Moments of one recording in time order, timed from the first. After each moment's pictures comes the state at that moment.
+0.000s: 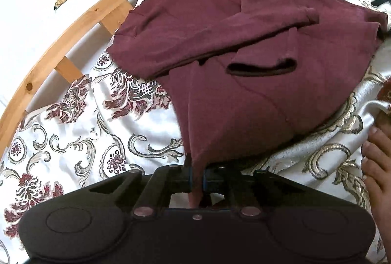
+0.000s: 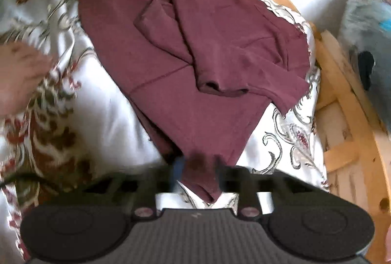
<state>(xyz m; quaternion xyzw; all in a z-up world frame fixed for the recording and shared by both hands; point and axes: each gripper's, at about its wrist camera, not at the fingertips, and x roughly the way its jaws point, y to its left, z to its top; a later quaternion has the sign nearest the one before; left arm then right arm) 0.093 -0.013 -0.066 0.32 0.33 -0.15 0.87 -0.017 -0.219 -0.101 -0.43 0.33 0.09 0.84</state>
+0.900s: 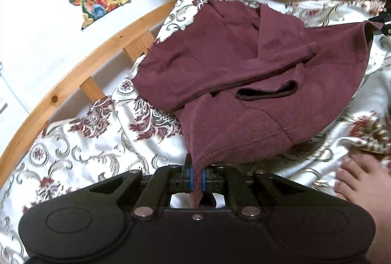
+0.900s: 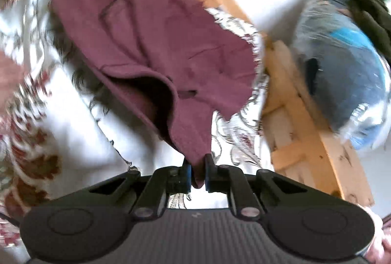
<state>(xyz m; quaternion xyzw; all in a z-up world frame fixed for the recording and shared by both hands) 0.041 -0.007 -0.012 0.28 0.27 -0.14 0.91 -0.047 -0.223 -0.061 -0.42 0.26 -0.01 0.87</state>
